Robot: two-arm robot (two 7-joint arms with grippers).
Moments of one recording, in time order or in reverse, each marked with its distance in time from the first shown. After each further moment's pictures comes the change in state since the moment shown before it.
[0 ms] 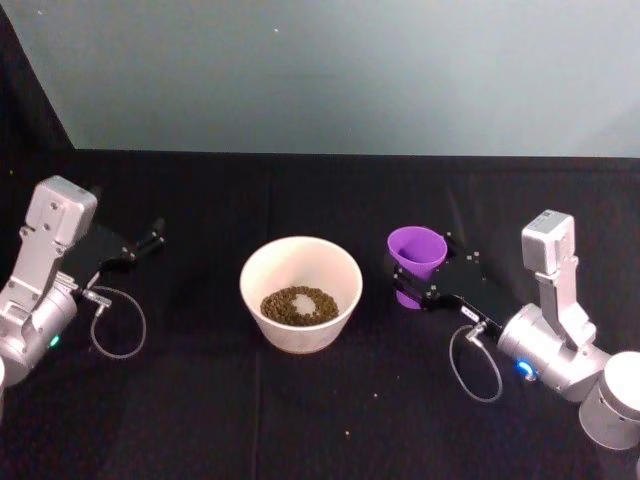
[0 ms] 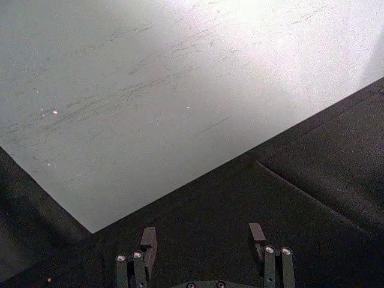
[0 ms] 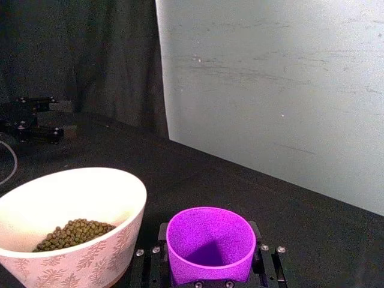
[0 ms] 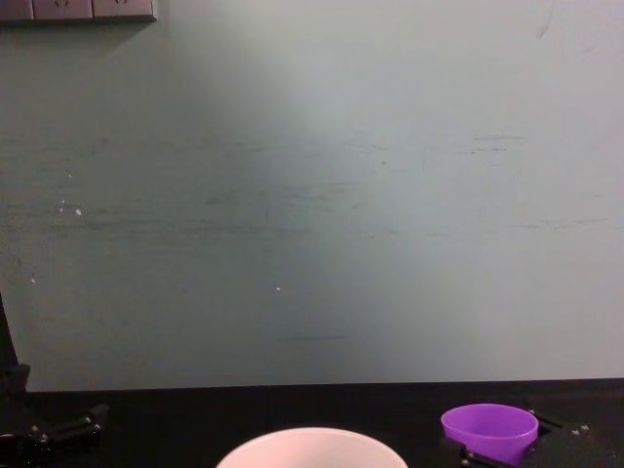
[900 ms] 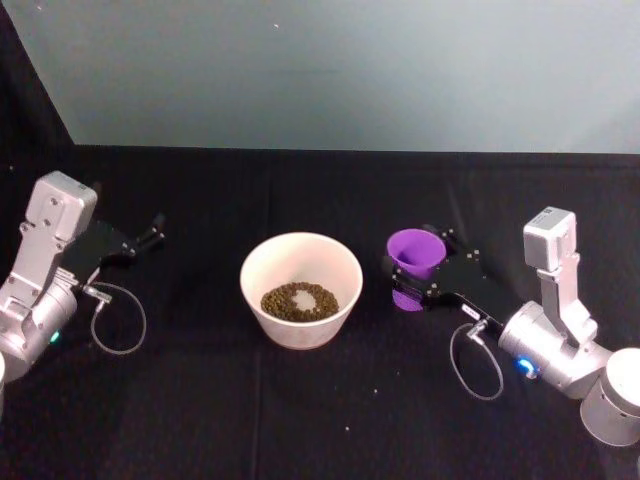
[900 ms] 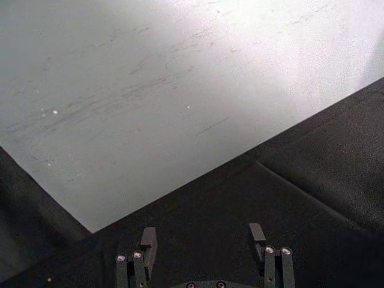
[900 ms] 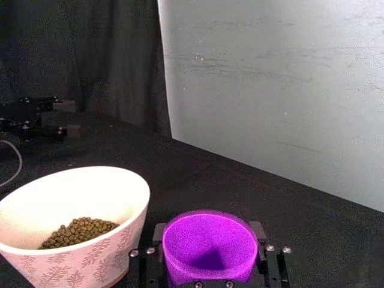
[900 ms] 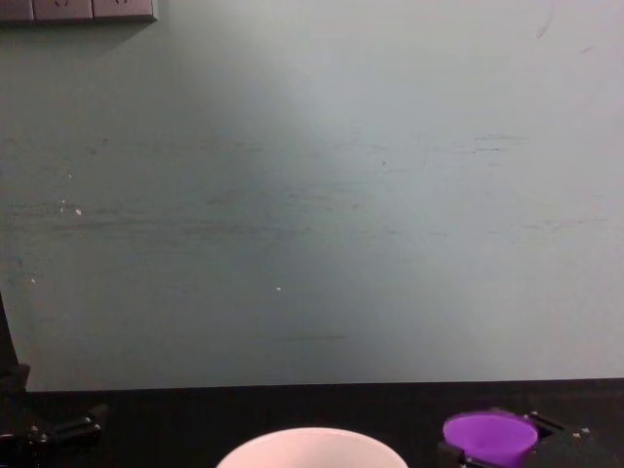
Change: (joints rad) left arm 0.000 0.000 0.000 0.000 0.000 0.000 0.000; right arm -0.004 0.000 0.007 -0.004 0.005 0.010 0.016
